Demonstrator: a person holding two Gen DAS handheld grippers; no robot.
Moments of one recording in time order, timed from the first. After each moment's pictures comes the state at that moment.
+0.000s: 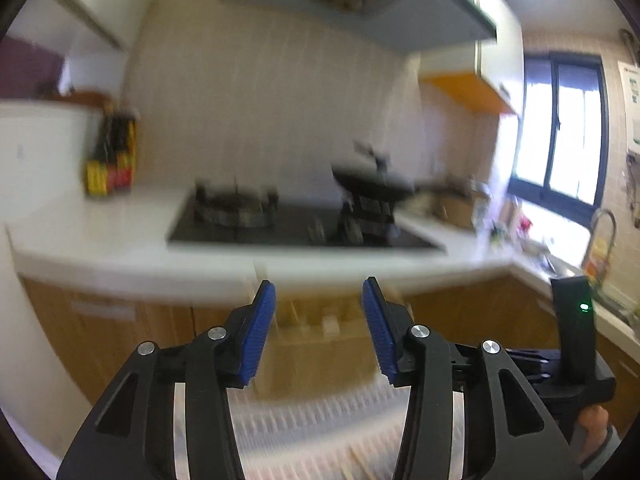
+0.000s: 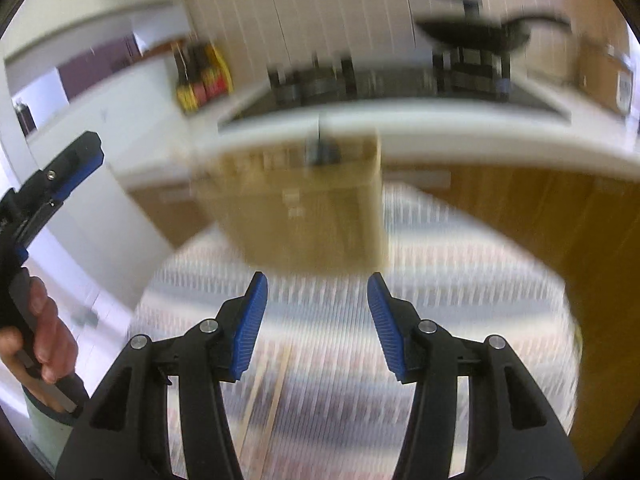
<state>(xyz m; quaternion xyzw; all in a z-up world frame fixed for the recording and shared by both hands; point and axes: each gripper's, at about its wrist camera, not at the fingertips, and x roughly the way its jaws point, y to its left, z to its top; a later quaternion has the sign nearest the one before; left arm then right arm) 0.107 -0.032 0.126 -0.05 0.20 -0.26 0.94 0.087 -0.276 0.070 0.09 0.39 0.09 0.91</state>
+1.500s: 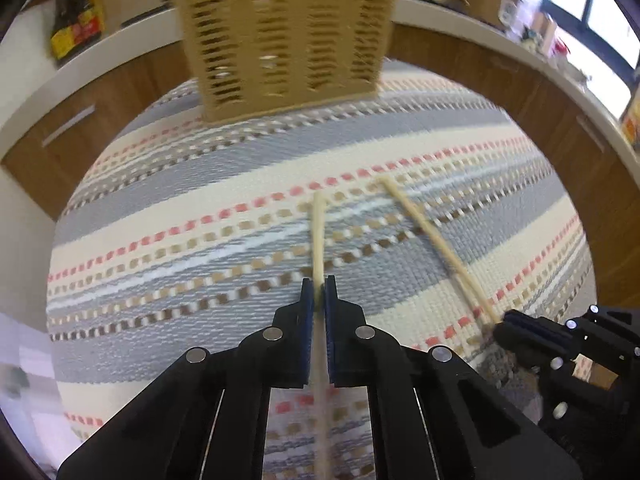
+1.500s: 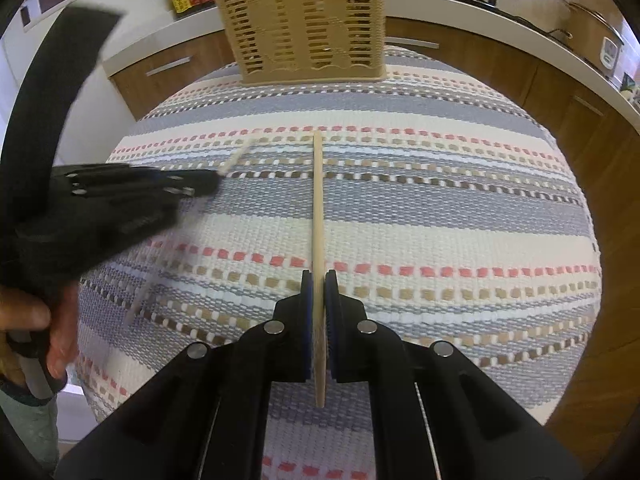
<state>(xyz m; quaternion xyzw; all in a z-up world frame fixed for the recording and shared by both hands) 0.073 -0.094 -0.045 0.08 0.48 -0.20 0.85 -0.041 -0.235 -0.030 0.03 0.47 0.05 0.88</state>
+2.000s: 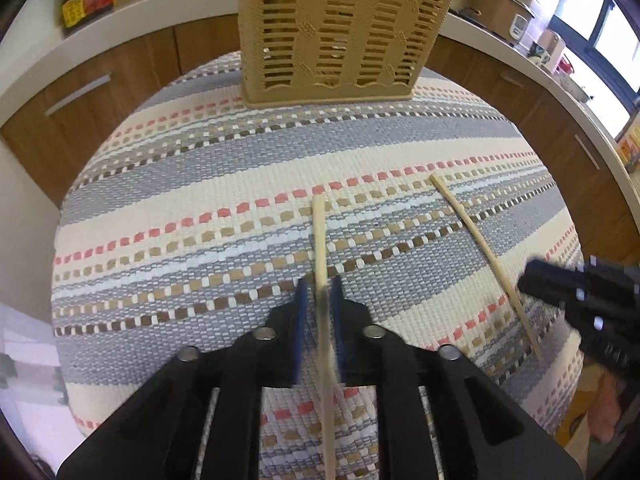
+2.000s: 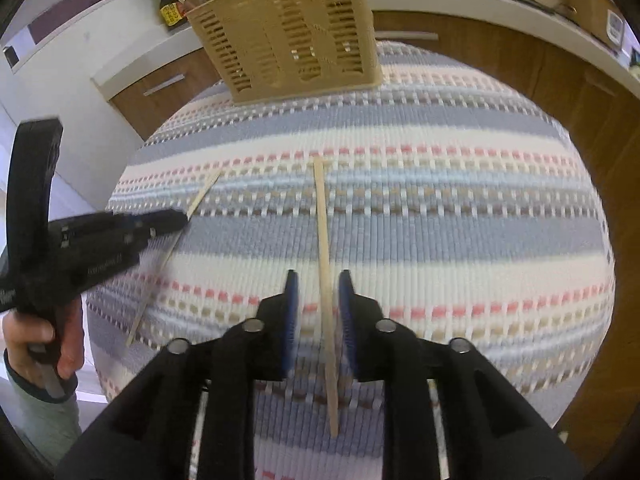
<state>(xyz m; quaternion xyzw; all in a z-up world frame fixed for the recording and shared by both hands) 0.093 -0.050 -0.046 0.05 0.50 -0.22 0.83 0.002 -0.254 -0.018 0.08 0.50 0.08 0.86</state>
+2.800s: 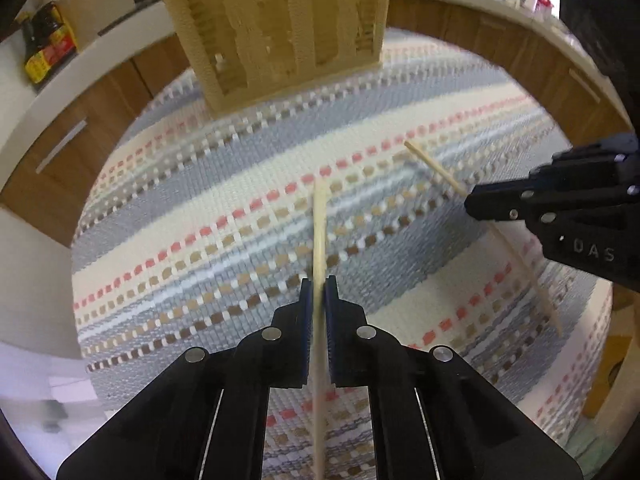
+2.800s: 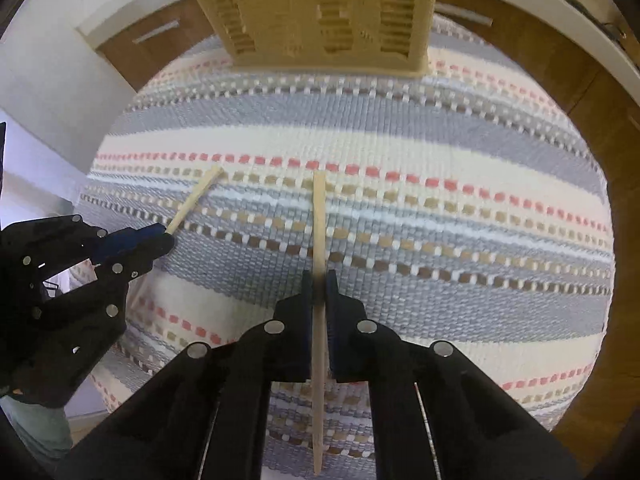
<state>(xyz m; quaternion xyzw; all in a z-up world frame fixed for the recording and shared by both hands) 0.091 -0.093 -0.041 0.15 0.50 -0.23 0.82 0.072 -0.234 -0.020 0.02 0.58 0.10 0.81</state>
